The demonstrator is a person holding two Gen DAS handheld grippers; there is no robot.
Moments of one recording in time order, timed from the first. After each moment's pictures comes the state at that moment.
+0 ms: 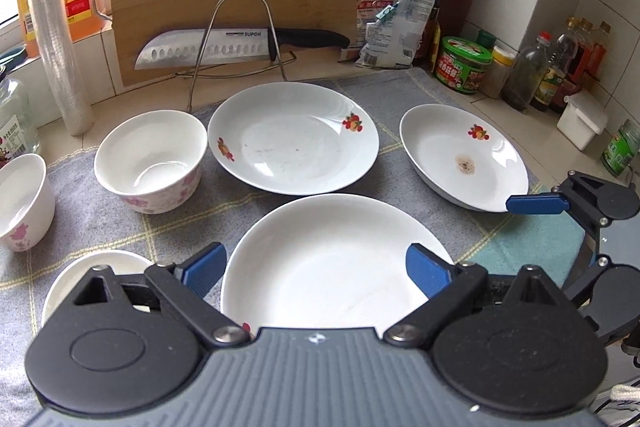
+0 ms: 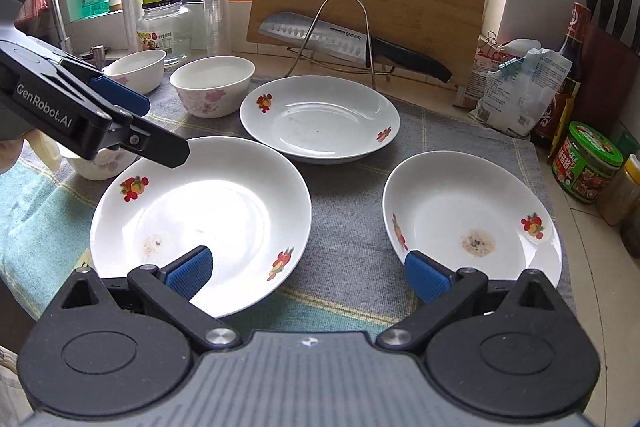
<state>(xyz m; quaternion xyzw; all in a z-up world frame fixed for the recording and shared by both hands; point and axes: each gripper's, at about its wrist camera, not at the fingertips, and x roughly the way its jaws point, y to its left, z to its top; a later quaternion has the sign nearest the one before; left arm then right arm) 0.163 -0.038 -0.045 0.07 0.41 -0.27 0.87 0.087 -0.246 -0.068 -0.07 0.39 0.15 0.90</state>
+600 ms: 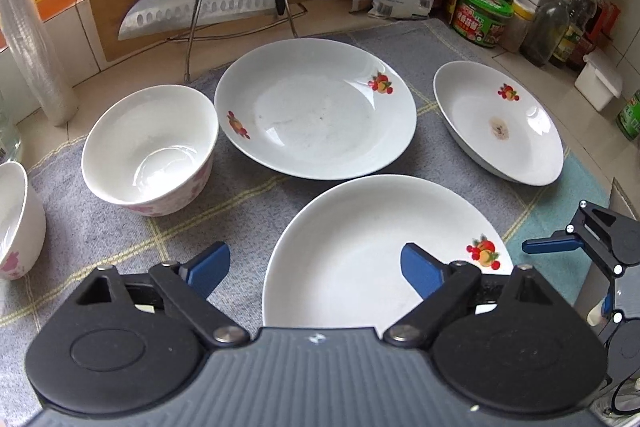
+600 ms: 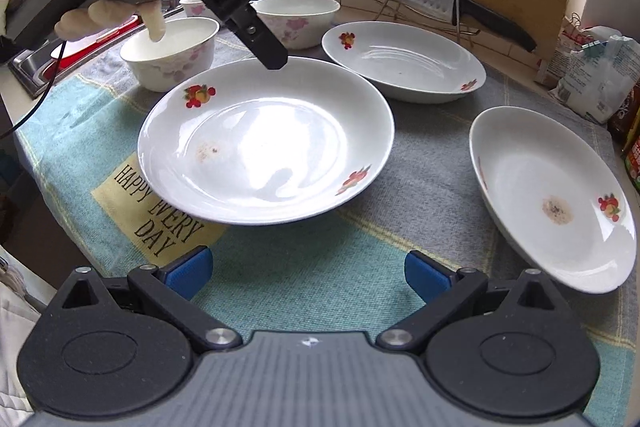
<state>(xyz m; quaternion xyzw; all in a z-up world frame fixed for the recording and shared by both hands) 0.217 -0.038 -0.064 0.11 0.48 -0.29 0.82 0.070 -0.235 -0.110 -0.11 0.43 0.26 0.86</state>
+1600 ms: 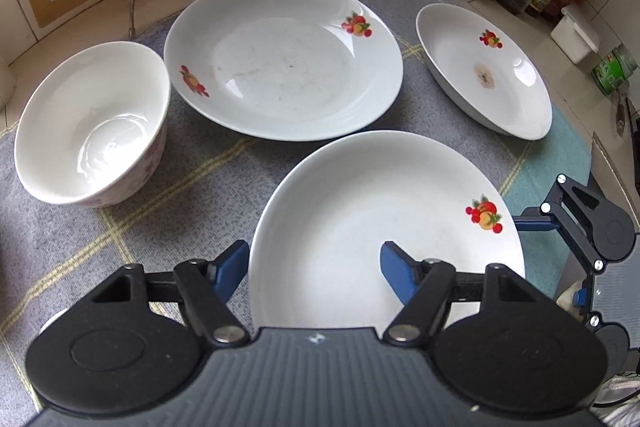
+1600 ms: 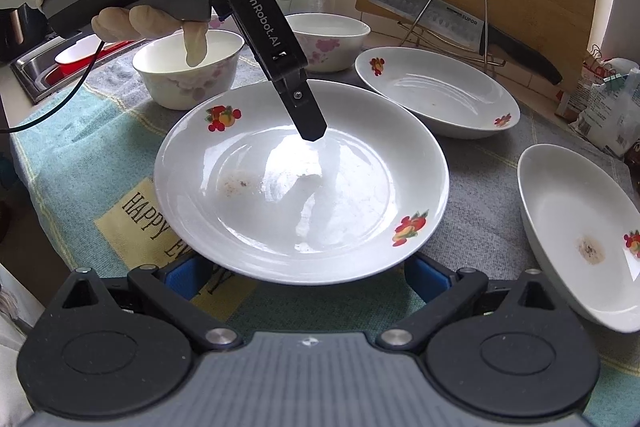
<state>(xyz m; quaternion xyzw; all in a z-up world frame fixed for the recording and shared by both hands) 0.246 -0.046 -0.091 0.13 0.54 -0.35 0.75 0.075 -0.198 -0.119 -0.12 0.39 0.26 0.88</state>
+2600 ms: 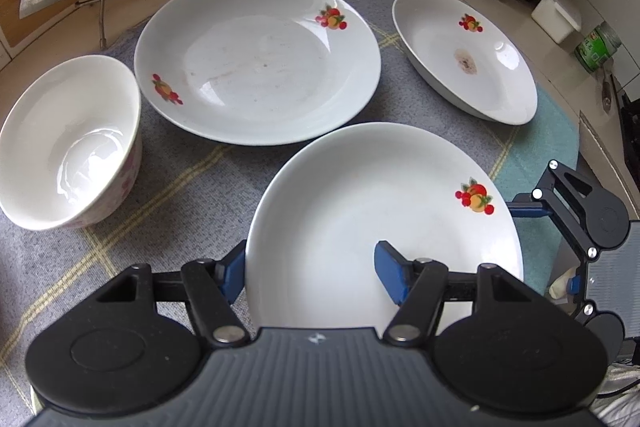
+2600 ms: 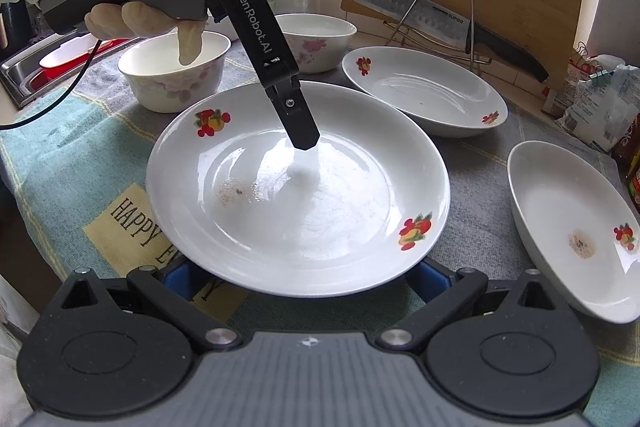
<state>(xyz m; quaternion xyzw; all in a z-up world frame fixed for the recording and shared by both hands) 0.247 -0.054 -0.093 0.15 0.55 -0.37 0.74 0.074 -0.191 -0.122 -0.12 0.39 0.24 0.88</state>
